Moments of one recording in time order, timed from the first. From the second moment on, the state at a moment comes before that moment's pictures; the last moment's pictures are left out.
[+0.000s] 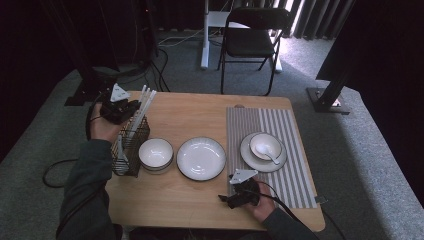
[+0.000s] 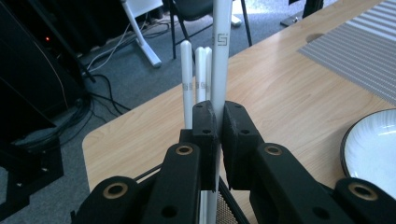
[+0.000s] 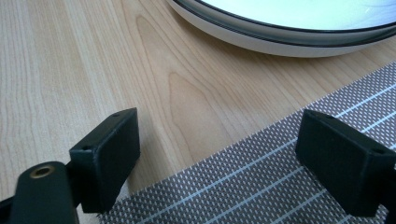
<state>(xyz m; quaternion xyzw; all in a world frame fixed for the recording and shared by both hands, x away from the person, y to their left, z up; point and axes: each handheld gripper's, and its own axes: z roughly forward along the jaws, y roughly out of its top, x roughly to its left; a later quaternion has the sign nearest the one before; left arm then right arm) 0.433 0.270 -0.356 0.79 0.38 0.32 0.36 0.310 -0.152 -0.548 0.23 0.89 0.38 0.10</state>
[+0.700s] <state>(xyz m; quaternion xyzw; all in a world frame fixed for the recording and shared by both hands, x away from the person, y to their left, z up) 0.420 0.251 -0.336 0.79 0.35 0.33 0.39 0.310 -0.152 -0.548 0.23 0.89 0.38 0.10</state>
